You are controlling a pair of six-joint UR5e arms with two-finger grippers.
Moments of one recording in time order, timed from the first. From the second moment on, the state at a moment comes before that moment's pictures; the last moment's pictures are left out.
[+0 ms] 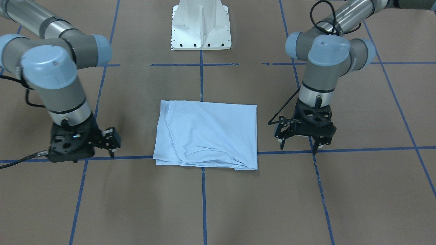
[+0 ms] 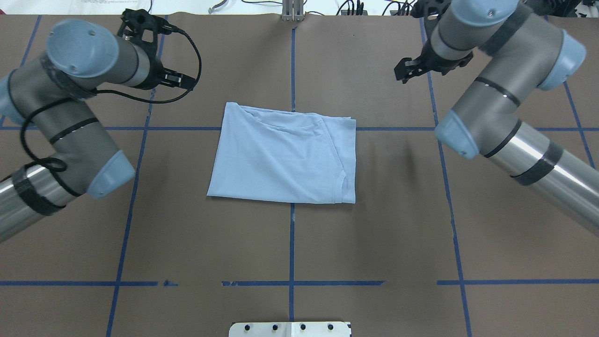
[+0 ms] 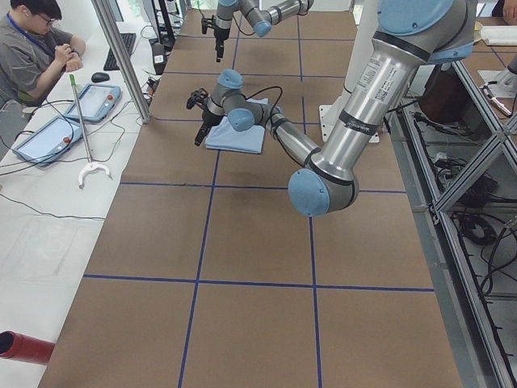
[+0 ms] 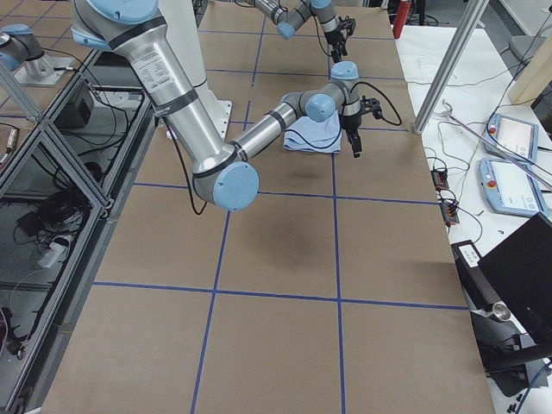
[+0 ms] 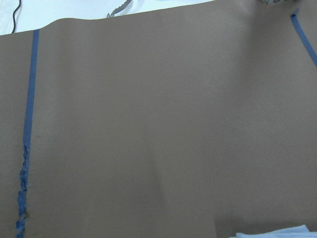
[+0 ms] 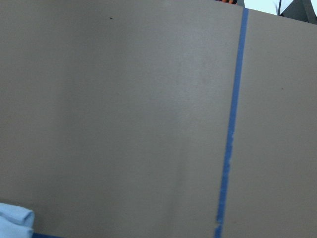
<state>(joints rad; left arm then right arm) -0.85 -2.04 -1.72 -1.87 -1.74 -0.72 0.97 -1.03 1.62 -1.51 1.93 0.63</state>
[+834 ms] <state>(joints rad) -1.43 -1.55 -1.97 -1.72 -2.11 0.00 1.51 -1.54 1.66 -1.58 2.20 -0.18</state>
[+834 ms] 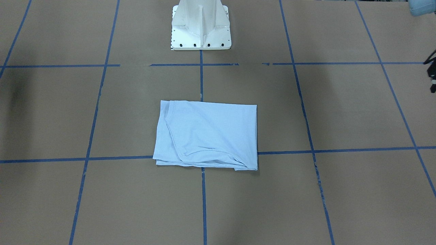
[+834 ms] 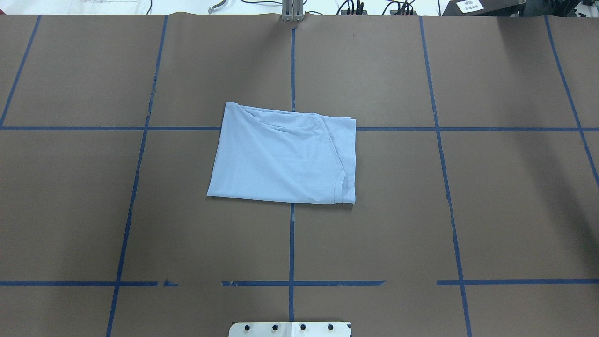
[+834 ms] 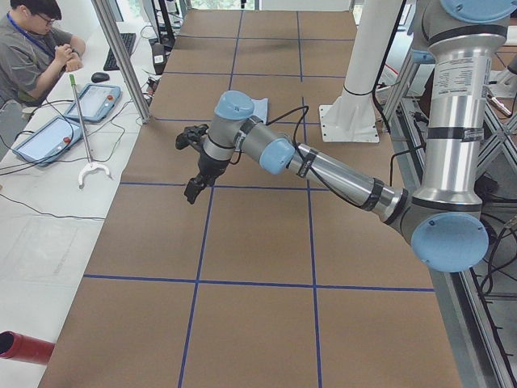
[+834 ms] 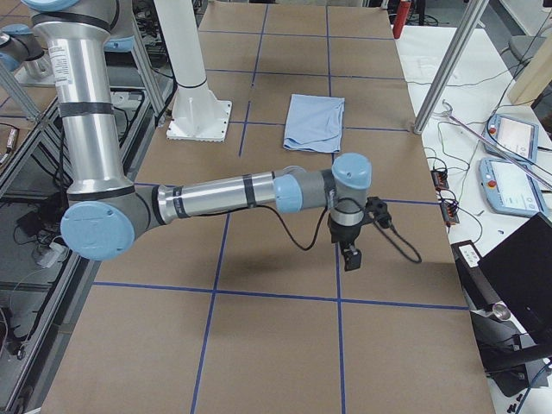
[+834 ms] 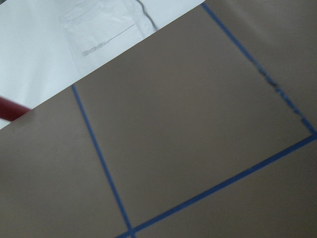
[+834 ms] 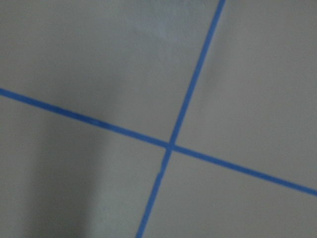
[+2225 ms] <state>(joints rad) -1.60 -1.33 -1.83 -1.65 -2.40 0.06 1.59 -1.74 1.68 -1.53 2.28 -0.14</state>
